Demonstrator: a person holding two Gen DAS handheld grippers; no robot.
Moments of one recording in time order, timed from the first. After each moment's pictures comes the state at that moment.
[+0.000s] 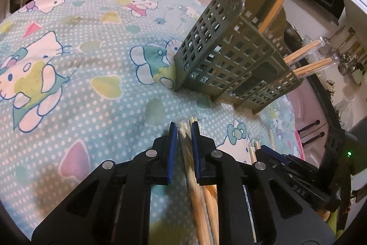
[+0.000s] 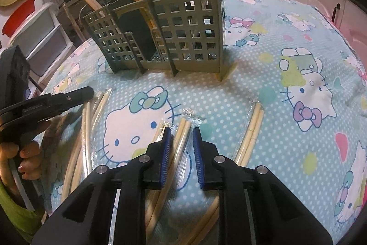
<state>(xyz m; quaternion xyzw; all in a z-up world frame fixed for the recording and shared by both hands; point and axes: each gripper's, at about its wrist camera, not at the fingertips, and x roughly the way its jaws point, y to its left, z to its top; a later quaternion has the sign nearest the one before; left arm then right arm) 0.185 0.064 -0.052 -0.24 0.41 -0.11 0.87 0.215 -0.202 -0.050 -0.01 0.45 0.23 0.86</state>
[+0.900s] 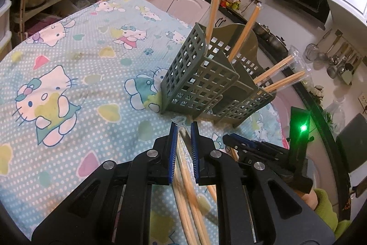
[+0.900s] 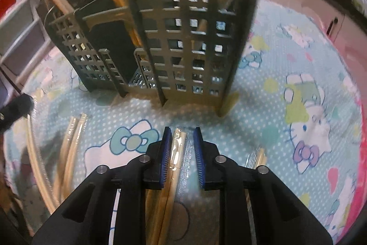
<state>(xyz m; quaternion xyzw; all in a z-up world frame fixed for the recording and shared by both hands) 0.164 0.068 -0.012 -0.23 0.36 -0.11 0.90 0.255 -0.162 -0.047 -0.07 0.45 0.17 0.87</state>
